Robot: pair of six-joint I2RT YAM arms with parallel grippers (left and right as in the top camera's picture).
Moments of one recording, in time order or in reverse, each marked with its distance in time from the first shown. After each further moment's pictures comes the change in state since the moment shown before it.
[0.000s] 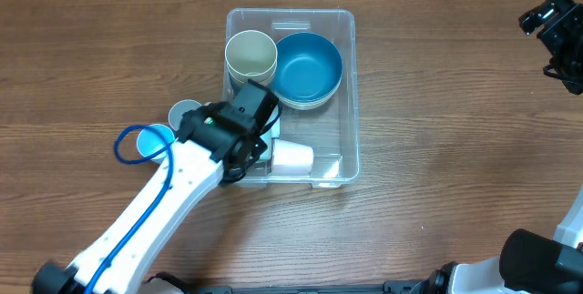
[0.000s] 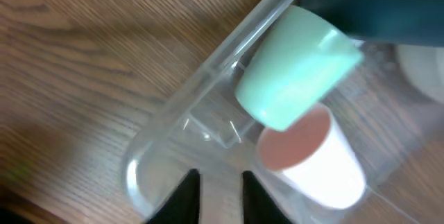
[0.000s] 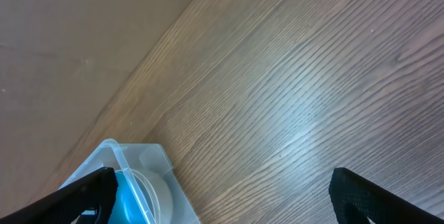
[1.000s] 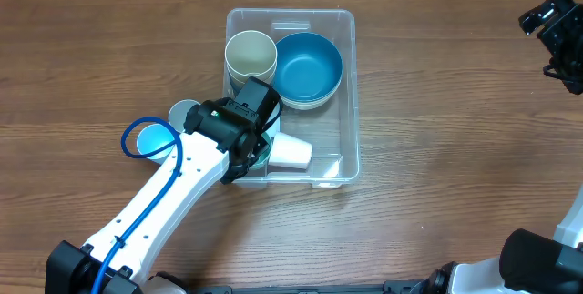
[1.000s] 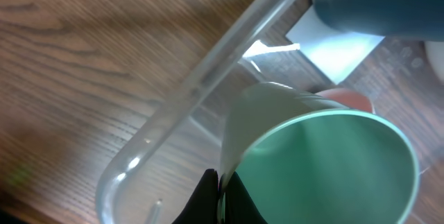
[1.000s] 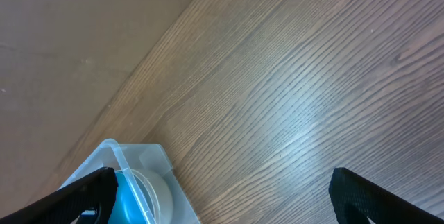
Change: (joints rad) left arm 0.013 0.077 0.000 0.025 0.018 0.031; right arm 0.000 0.000 0.000 0.000 0.001 0.000
